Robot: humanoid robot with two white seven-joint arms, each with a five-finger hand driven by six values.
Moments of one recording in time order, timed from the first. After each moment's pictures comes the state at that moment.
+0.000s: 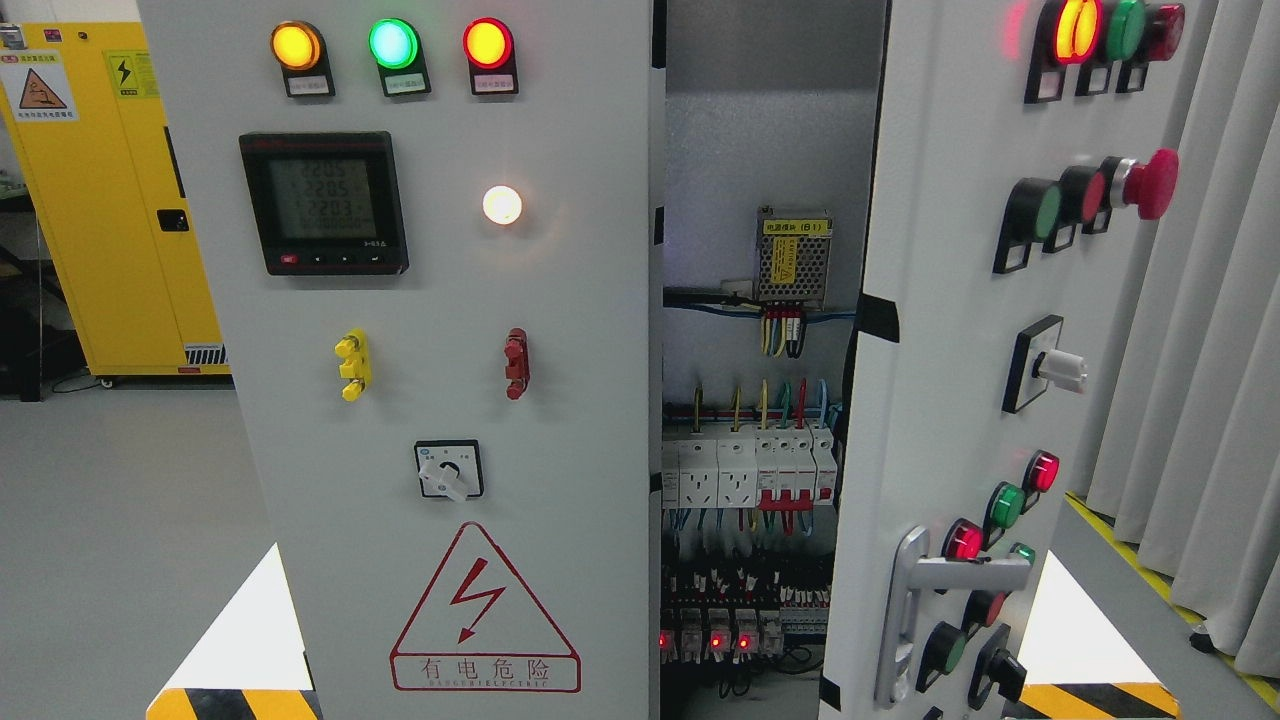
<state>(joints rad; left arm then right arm) 0.00 0.00 -0.22 0.00 0.29 -0.15 -0.05 -0.04 0.08 0.05 -0.08 -0.10 0.01 -0.01</state>
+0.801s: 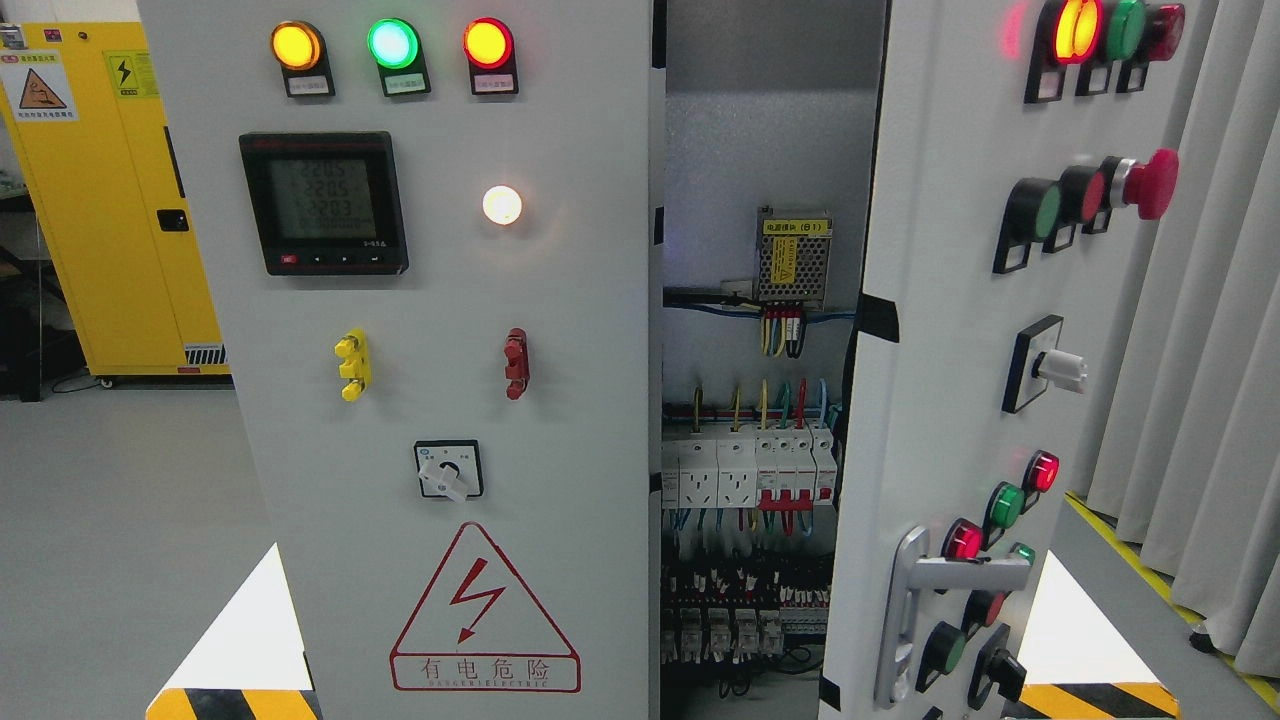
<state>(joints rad) 0.02 0.01 -0.17 -0.12 0.29 -0.27 -0.34 -0.04 0.08 0.01 -0.08 -0.10 0.01 -0.01</state>
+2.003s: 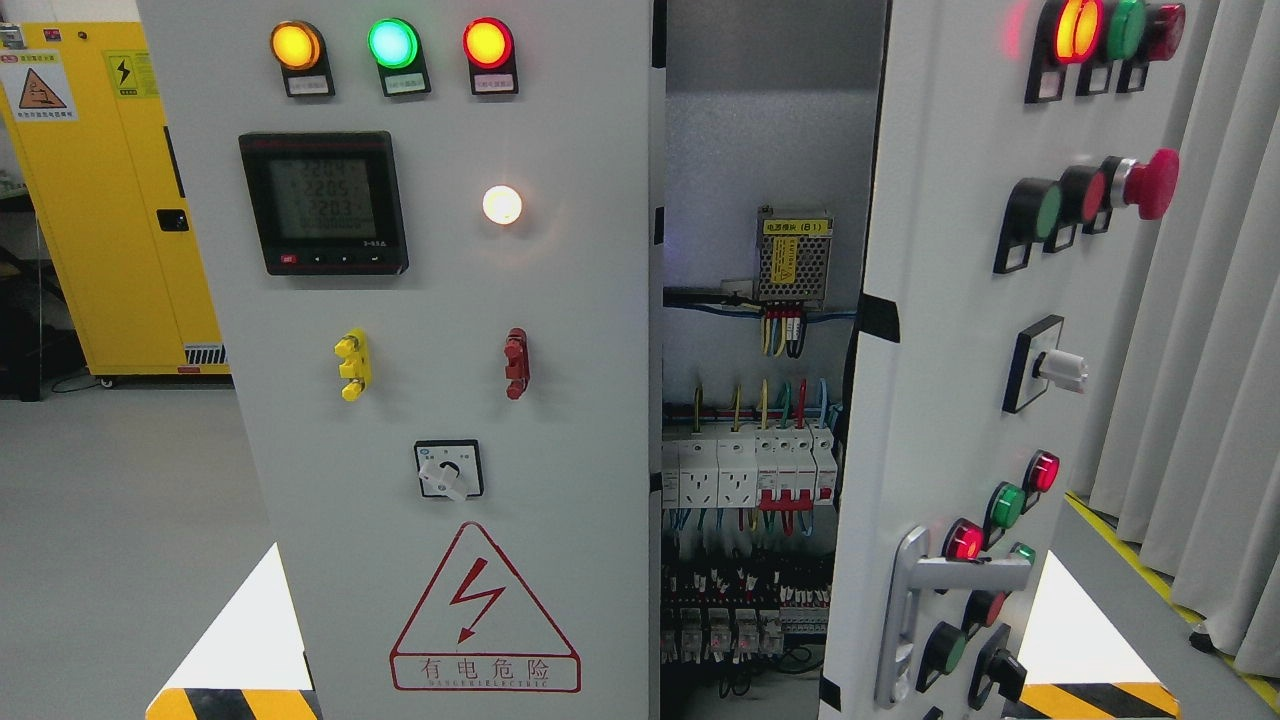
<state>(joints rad) 0.18 0.36 -0.26 -1.21 0.38 -0.23 -0.56 -0.04 0.08 0.00 -0.08 -0.10 0.01 -0.01</state>
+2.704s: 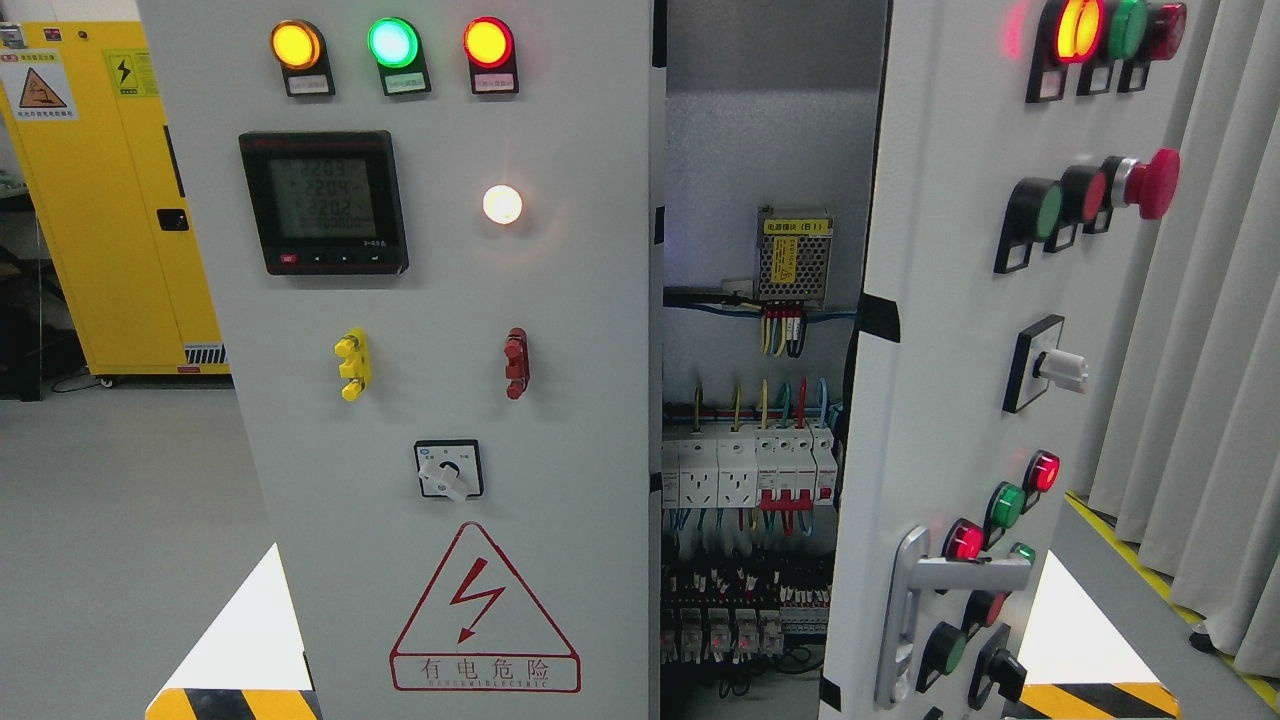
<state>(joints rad) -0.06 0.60 -0.33 -1.62 0.76 0.06 -0.65 0.00 0.07 0.00 -0.08 -0.10 0.01 -0.01</state>
